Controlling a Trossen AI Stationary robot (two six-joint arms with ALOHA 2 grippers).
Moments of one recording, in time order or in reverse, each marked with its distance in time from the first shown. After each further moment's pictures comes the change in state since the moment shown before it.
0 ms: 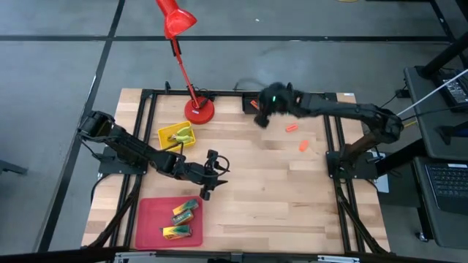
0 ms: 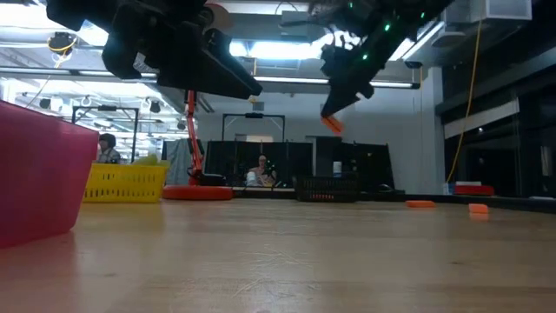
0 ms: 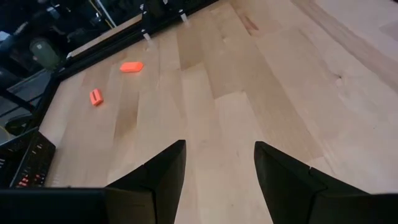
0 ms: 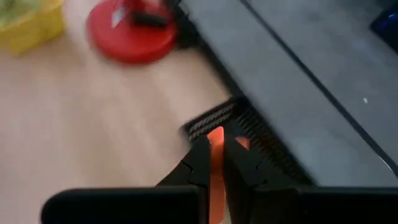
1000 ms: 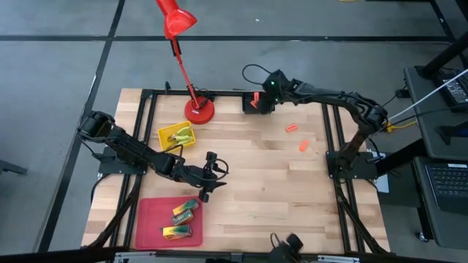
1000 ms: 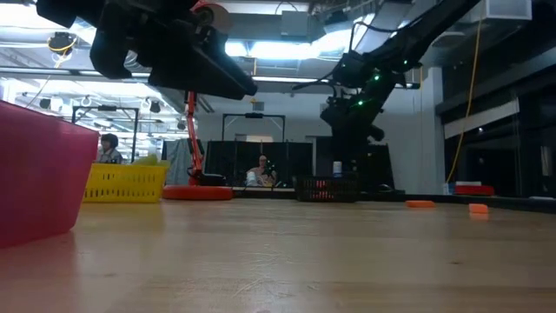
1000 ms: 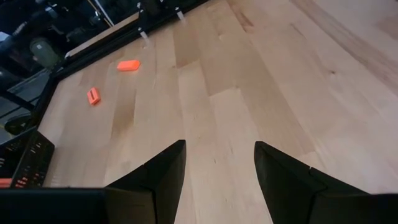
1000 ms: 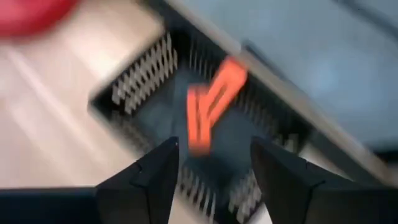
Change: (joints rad) left arm -0.028 0.000 0.000 -0.017 -0.027 -0.008; right arm -0.267 0.190 0.000 0.043 -0.147 0.158
